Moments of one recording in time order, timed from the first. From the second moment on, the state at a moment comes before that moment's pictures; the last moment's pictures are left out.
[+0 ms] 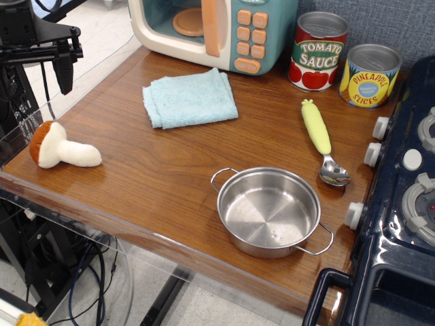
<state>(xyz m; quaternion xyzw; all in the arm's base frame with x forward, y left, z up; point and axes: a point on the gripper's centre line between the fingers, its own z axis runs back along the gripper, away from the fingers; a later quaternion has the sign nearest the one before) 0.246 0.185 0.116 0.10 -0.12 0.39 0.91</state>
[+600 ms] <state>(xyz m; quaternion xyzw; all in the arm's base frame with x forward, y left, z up) 0.246 0.163 0.099 0.09 -0.08 0.37 0.92</state>
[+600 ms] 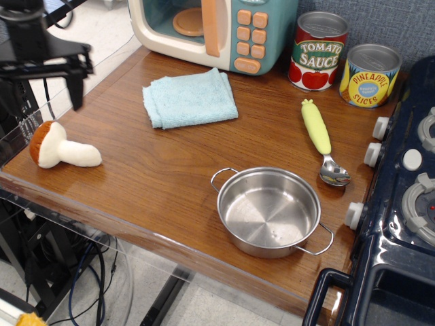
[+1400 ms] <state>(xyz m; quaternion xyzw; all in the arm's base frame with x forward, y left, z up) 0.243 0.044 0.089 0.08 -0.11 0.19 0.97</state>
